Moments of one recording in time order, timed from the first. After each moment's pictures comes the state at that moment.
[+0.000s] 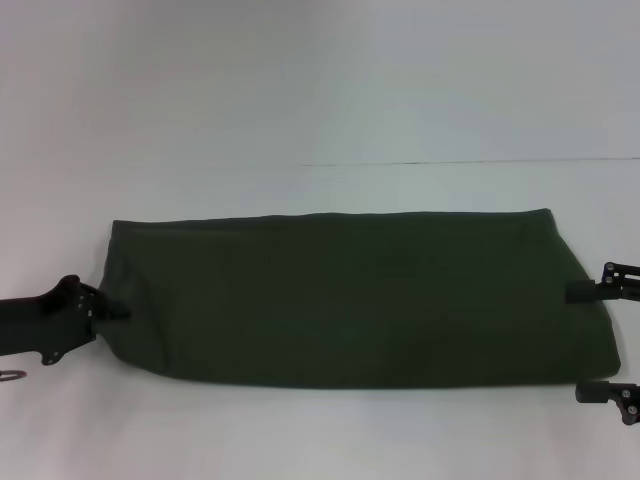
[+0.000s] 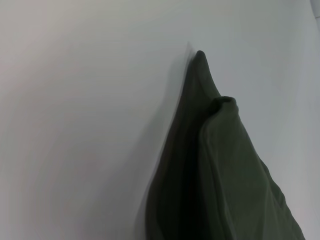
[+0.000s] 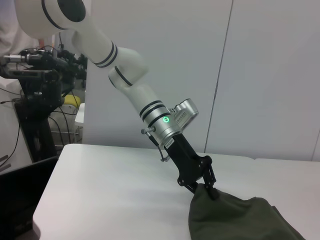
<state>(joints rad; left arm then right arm) -0.67 -1.95 0.13 0.44 2.58 1.27 -2.61 0.50 1.87 -0.55 -0.64 -2.03 -1.99 0.97</state>
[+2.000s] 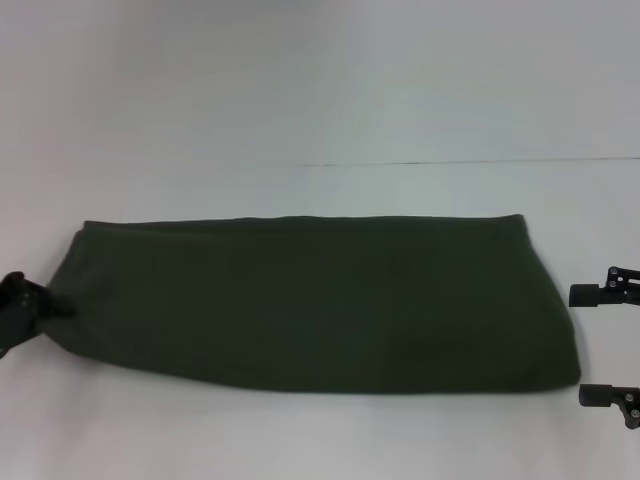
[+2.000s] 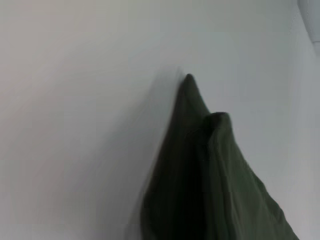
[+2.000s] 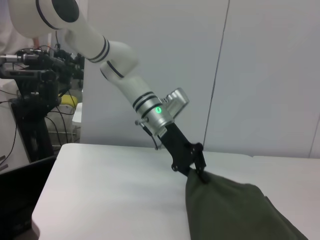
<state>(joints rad) -0.62 -1.93 0.12 0.54 2.57 1.33 -2.58 0.49 1.88 -0.55 -0.65 -2.03 -1.98 0.97</state>
